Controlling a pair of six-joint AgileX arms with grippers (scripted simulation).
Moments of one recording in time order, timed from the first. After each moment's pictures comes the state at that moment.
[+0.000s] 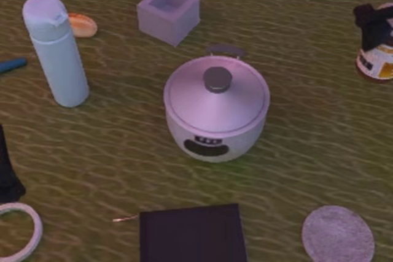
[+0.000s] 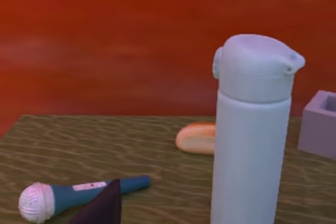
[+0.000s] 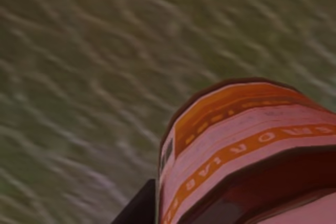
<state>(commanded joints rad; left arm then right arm) 0.00 0.00 0.00 0.00 0.00 0.00 0.07 2.13 1.95 -1.20 -0.05 -0.26</state>
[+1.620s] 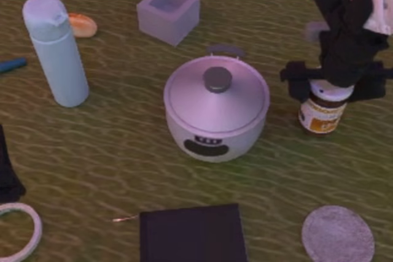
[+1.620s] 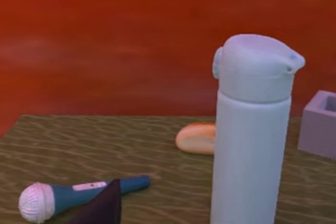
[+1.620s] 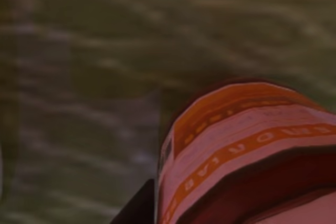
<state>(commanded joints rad) 0.00 0.00 0.00 0.00 0.00 0.00 0.30 2.09 1.51 -0.80 0.06 0.30</state>
